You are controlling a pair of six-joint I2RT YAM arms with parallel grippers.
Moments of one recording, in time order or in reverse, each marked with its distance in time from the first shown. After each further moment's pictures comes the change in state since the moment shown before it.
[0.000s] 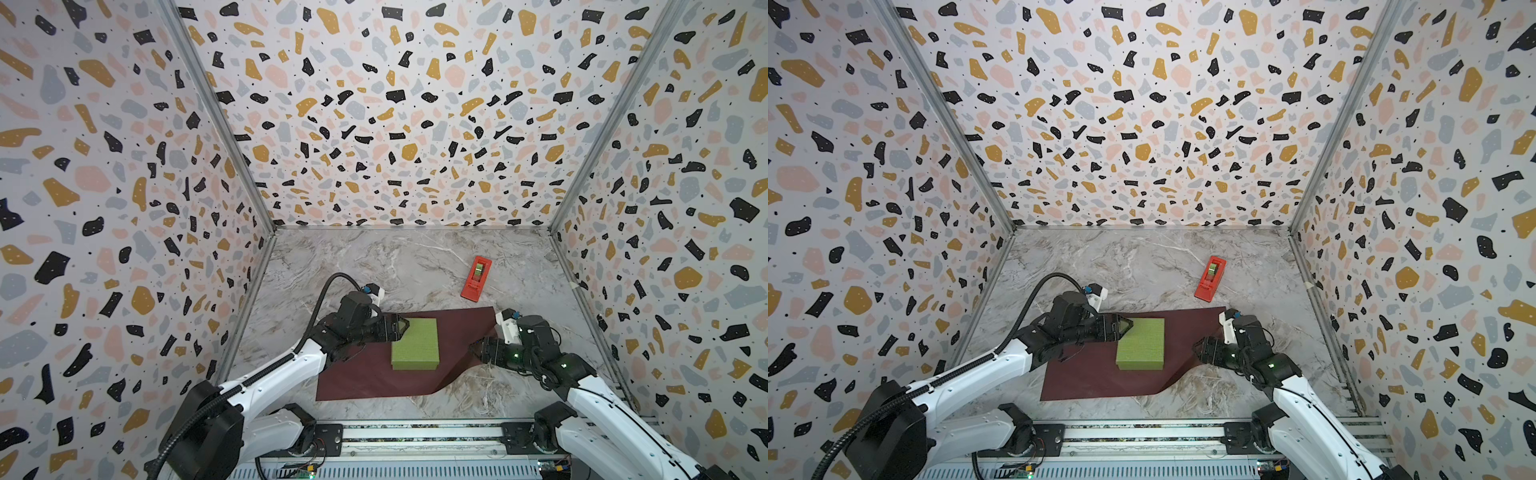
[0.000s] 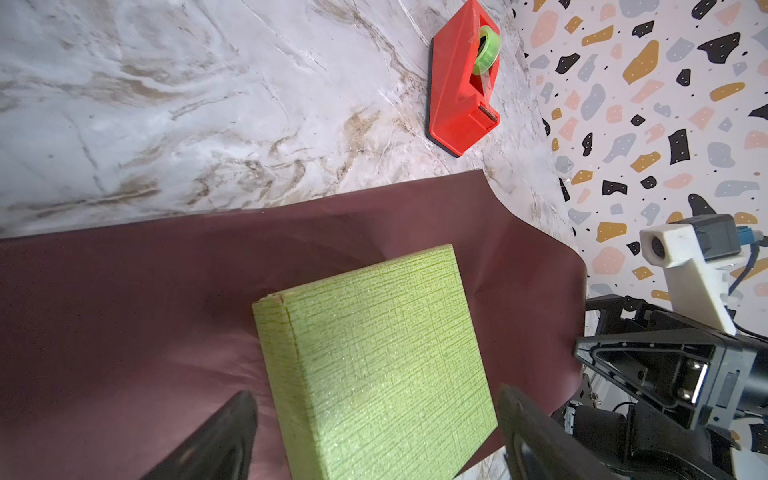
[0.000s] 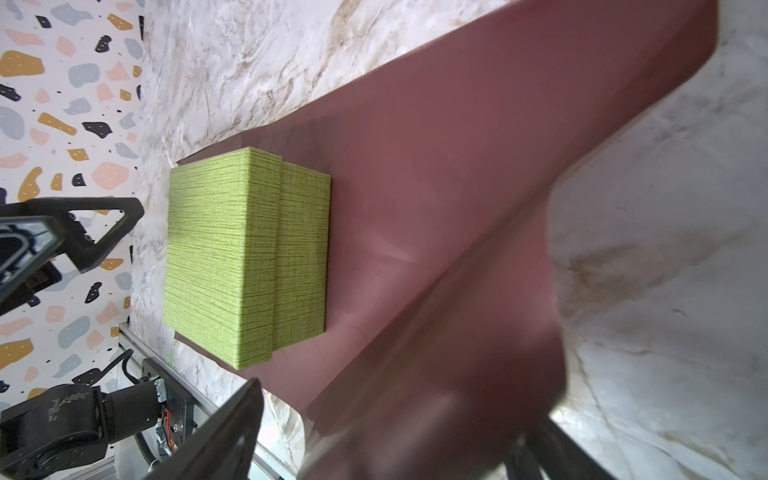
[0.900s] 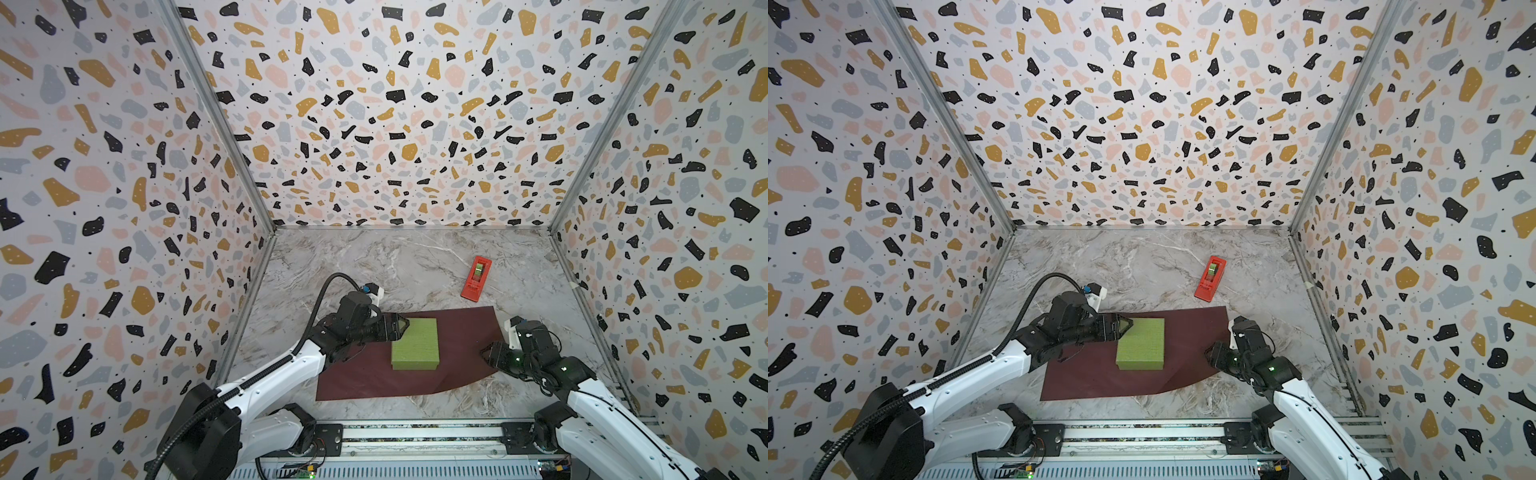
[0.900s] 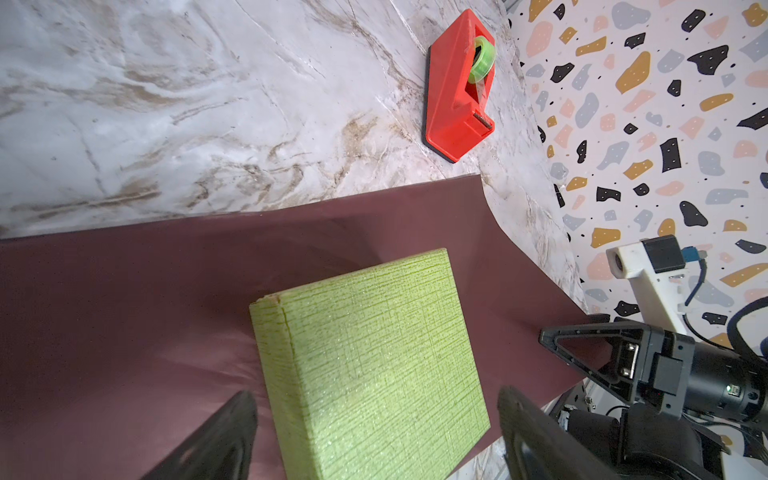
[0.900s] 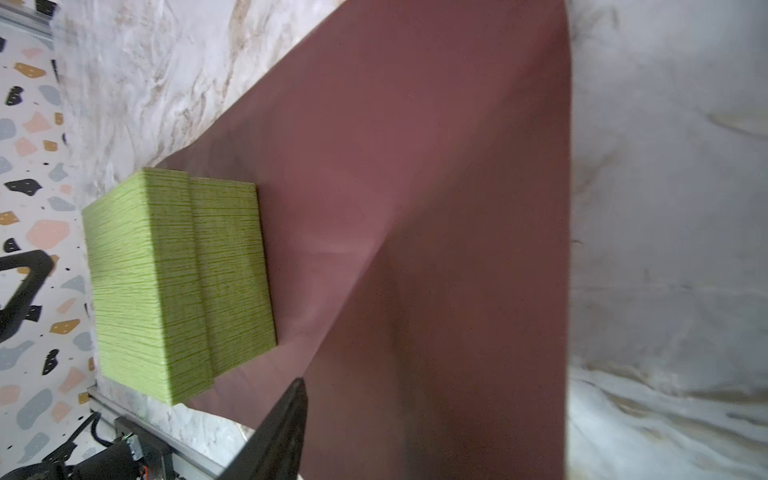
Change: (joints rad) left arm -0.005 -0.009 0.000 0.000 -0.009 -0.015; right arm -0.007 -0.020 -0.032 -0.096 0.134 0.137
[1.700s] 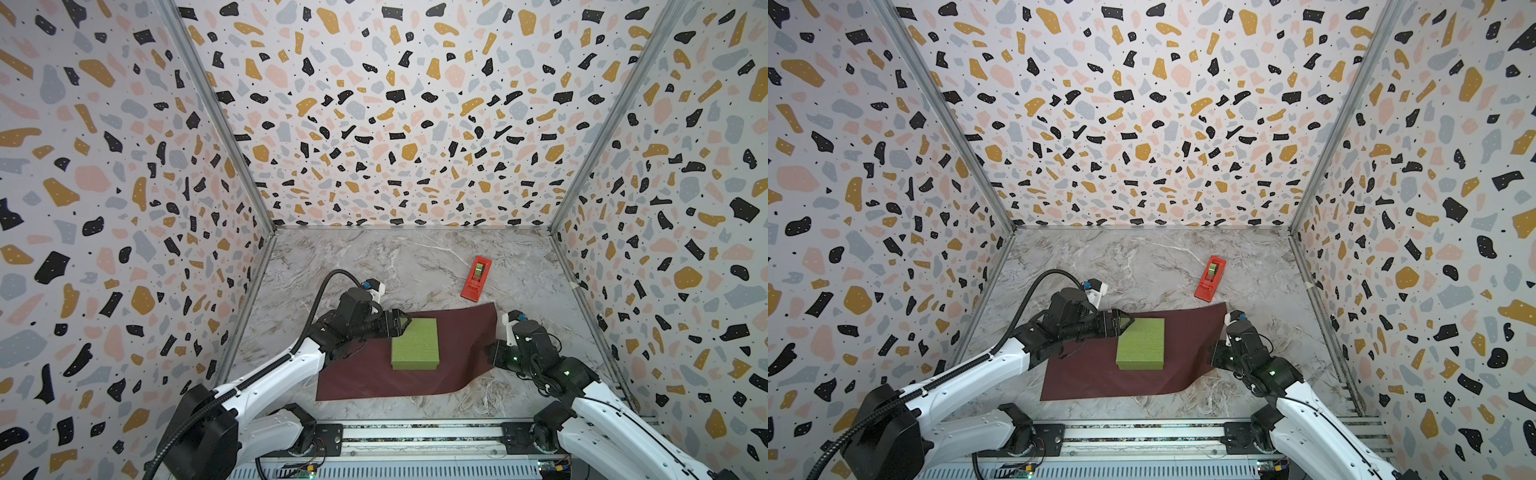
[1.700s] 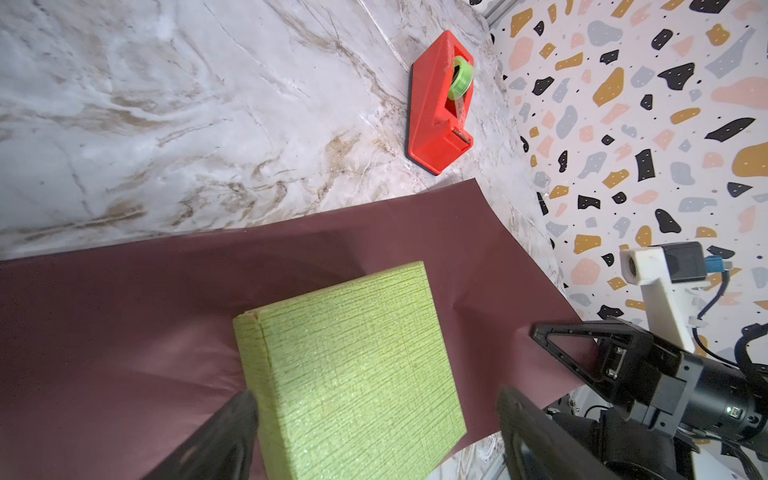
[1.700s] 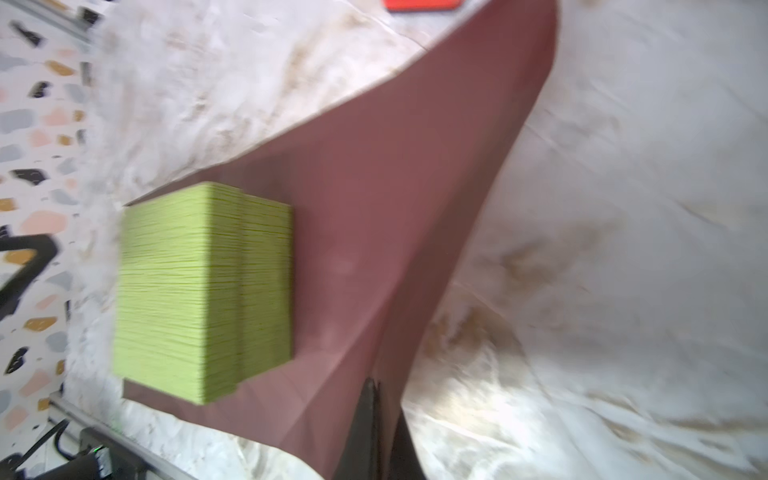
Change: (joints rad) left arm -0.010 -0.002 0.050 -0.013 0.008 -0.022; right arm 0.171 -0.030 0.063 0.058 0.143 -0.024
